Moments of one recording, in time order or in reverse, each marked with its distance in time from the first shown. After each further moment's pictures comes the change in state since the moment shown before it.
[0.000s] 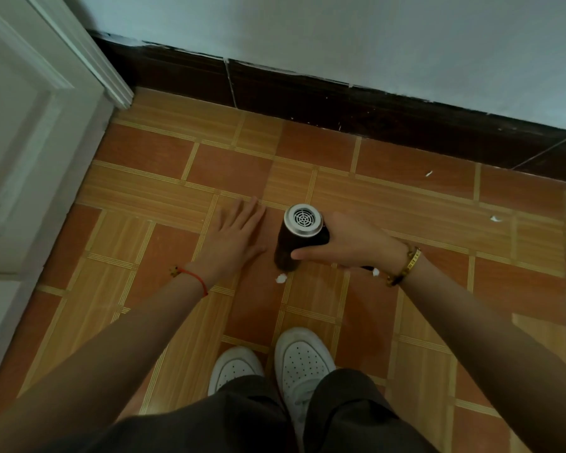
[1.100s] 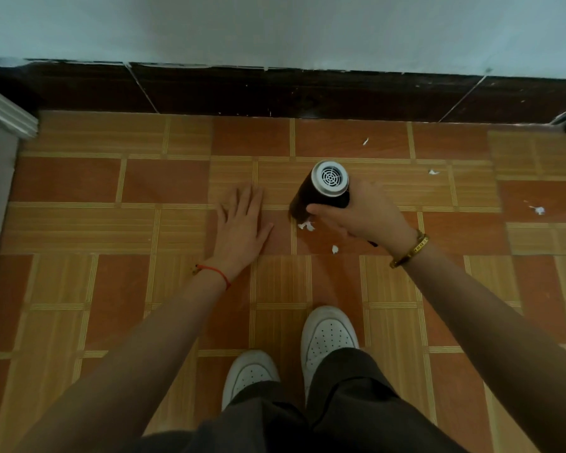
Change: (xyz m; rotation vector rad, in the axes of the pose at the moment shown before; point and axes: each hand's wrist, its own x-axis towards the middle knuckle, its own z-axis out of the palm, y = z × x) left_hand 0.052 0.092 0.005 -0.106 0.074 0.037; right_hand -0.056 0.061 -0.020 0.114 0.526 0.269
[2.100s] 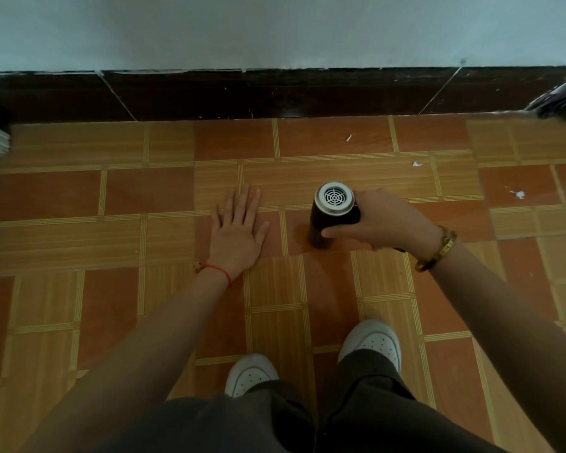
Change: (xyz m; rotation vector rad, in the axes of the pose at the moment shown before) left_hand 0.011 -0.004 0.023 0.147 -0.046 0.046; right_hand -0.024 0.008 -0.030 -0.238 -0.228 0.119
